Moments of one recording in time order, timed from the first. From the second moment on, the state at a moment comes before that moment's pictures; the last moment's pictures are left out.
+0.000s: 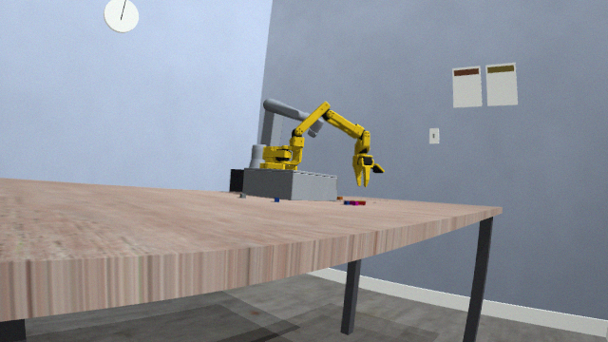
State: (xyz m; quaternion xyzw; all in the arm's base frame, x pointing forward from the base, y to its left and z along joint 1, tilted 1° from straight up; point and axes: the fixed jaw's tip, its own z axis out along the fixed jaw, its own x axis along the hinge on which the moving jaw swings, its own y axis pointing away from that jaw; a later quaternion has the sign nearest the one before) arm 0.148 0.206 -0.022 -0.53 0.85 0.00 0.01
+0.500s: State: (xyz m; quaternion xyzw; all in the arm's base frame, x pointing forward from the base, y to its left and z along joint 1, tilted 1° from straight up) arm 0.057 0.254 -0.022 -0.55 0.83 0.01 0.01
